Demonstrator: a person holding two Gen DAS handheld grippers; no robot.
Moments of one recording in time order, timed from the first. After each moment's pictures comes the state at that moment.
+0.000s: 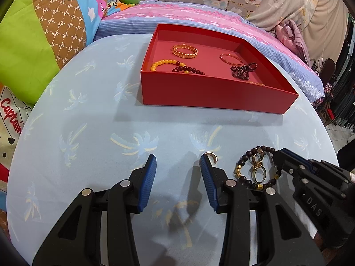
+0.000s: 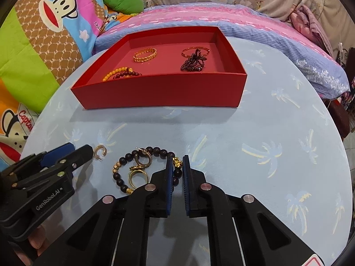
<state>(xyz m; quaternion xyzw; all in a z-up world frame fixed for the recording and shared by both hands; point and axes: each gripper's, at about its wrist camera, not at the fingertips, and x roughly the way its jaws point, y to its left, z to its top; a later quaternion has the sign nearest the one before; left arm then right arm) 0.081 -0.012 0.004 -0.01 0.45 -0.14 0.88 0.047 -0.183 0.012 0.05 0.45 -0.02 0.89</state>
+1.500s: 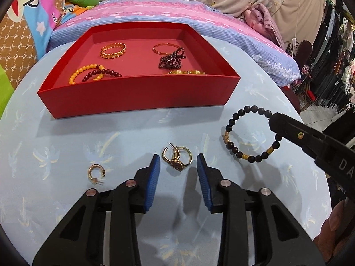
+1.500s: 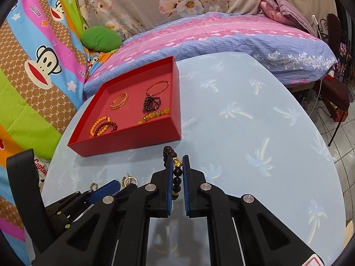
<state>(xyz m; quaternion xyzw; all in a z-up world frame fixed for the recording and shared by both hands) 0.075 -0.114 0.005 0.01 0.46 -0.22 0.86 0.031 -0.272 0.047 0.17 0.40 -0.04 0.90</state>
